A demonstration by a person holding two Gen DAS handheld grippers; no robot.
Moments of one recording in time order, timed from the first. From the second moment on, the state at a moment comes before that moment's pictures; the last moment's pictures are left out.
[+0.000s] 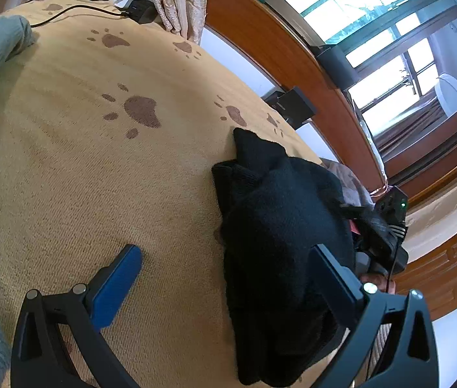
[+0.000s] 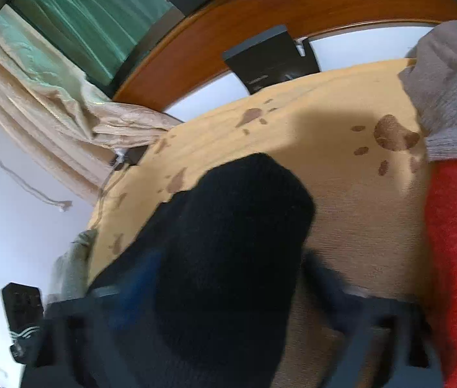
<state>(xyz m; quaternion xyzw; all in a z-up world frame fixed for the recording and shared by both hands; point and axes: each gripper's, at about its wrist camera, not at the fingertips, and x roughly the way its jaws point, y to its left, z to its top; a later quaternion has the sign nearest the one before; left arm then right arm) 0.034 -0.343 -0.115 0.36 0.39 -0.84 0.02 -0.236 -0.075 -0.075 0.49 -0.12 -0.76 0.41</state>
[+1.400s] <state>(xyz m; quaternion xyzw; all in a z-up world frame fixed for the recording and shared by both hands) -0.035 -0.296 -0.117 0.45 0.42 -0.79 -0.07 -0.229 -0.033 -0.066 0.41 -0.28 -0.69 0.53</state>
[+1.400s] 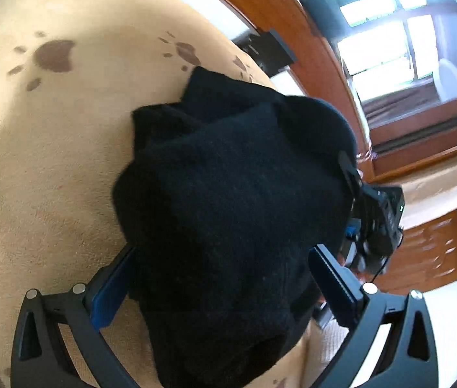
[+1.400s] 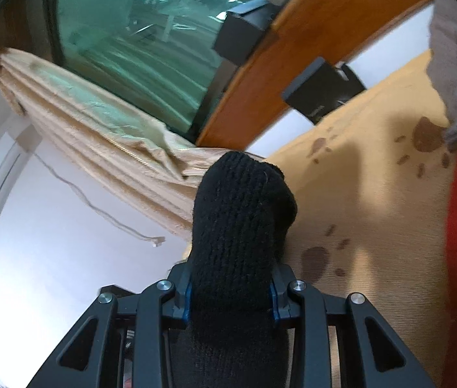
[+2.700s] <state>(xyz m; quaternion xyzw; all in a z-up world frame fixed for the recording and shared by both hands) 0.029 -0.301 -0.081 0.35 0.46 -0.81 -0.10 -0.190 -0.050 -0.014 0.37 -0.23 -0.70 0.56</state>
